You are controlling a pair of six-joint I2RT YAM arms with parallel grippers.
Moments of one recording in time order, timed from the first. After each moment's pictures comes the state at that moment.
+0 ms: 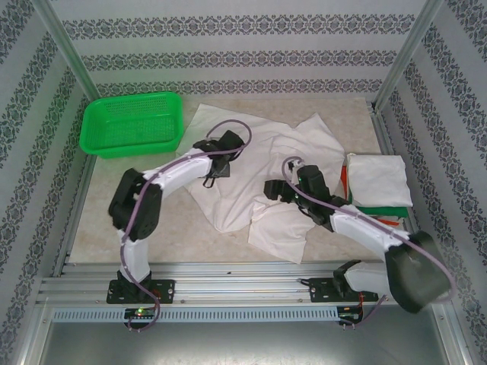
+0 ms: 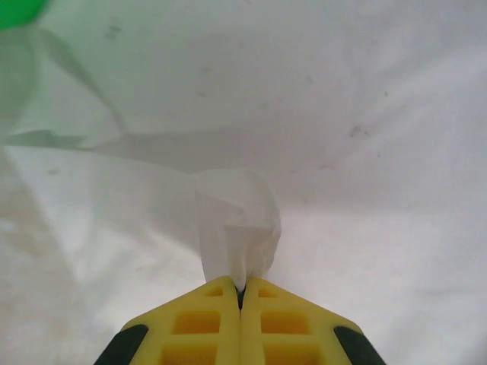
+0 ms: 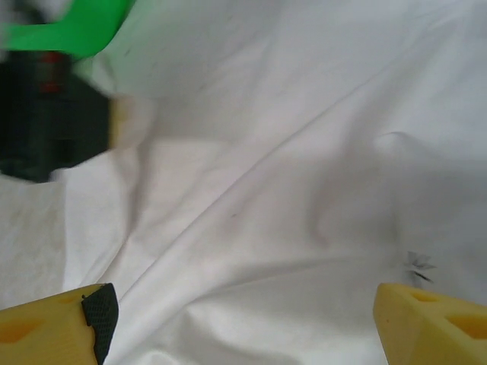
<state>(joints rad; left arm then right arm) -0.57 1.89 1.47 -0.80 -0.44 -0.63 0.47 1.20 0.57 0.00 -0.09 0.51</state>
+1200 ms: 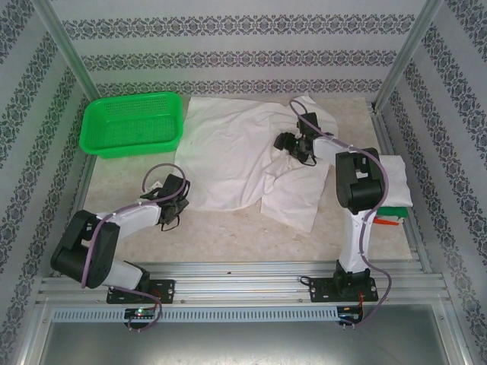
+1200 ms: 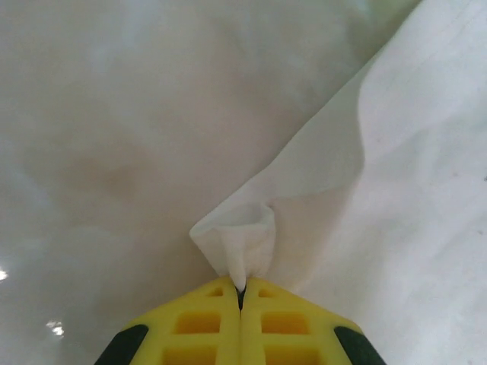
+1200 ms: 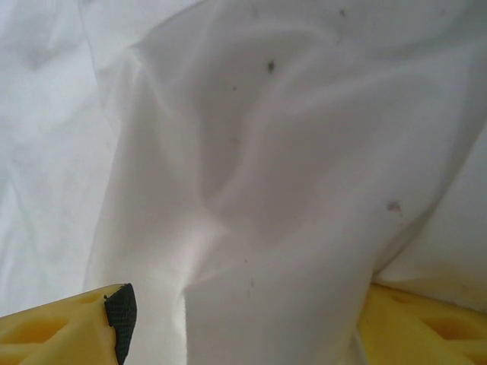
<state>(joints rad) -0.35 1.44 0.60 -0.26 -0.26 -1.16 0.16 2.15 1.50 -0.30 -0.25 0.60</state>
